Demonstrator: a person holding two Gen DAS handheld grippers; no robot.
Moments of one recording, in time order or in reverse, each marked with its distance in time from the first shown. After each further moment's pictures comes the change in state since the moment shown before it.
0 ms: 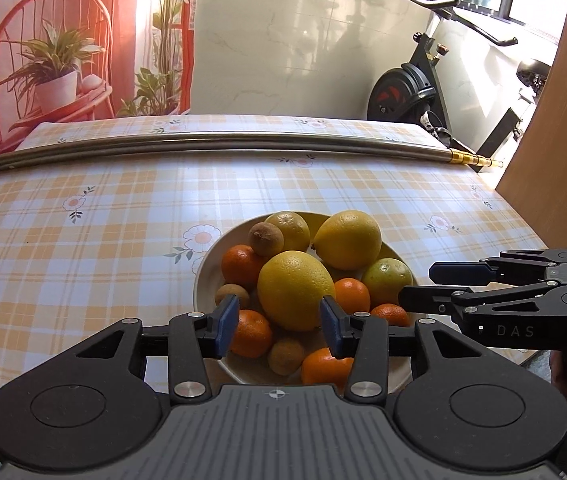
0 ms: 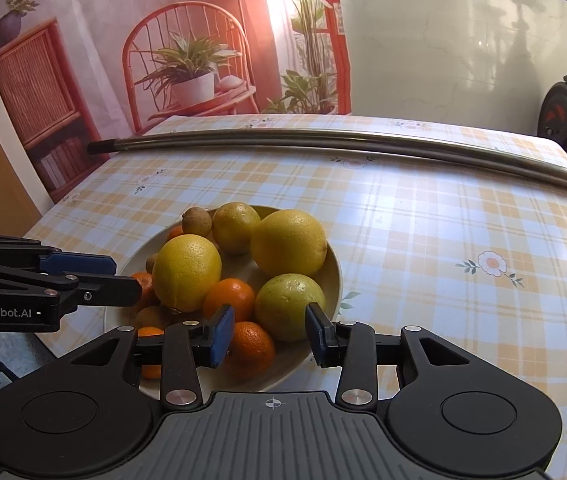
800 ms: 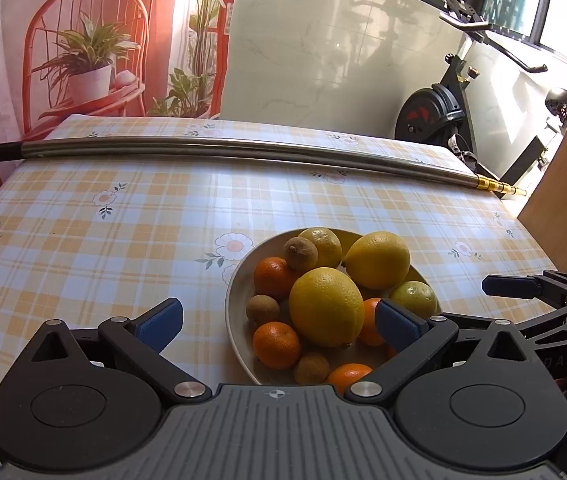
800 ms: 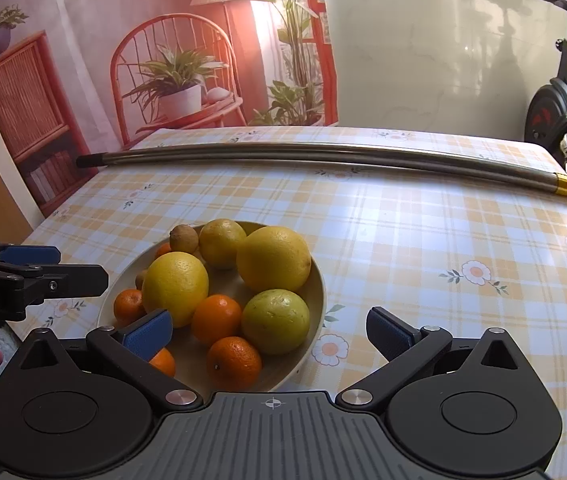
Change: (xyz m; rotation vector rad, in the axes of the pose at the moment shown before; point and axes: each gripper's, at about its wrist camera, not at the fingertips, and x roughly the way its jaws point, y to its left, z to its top) left arm -0.001 0.013 0.003 -0.079 -0.023 0.046; right arm -0.003 -0.002 0.007 0.017 -0.025 -0.031
